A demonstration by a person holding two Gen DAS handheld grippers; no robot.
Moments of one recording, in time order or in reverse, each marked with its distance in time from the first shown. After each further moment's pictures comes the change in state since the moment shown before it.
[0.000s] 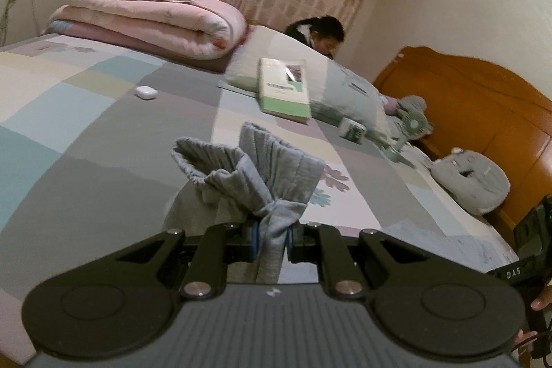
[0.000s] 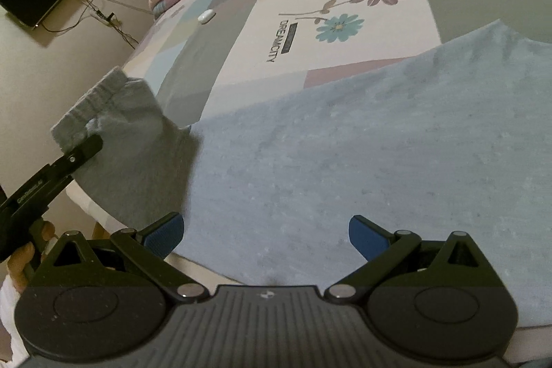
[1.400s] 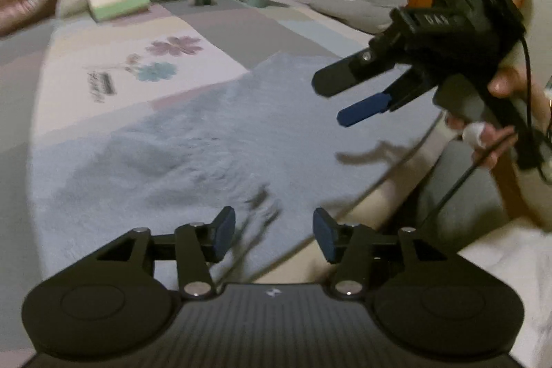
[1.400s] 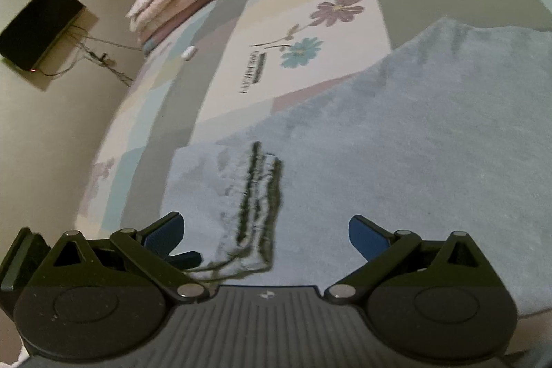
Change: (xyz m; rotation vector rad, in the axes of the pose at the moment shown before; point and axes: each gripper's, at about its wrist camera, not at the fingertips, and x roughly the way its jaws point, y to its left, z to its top) left arm 0.037 -0.094 -0.070 0.486 0.402 -0.232; right arm -0.023 -0.036 0.000 0.100 -0.080 0.057
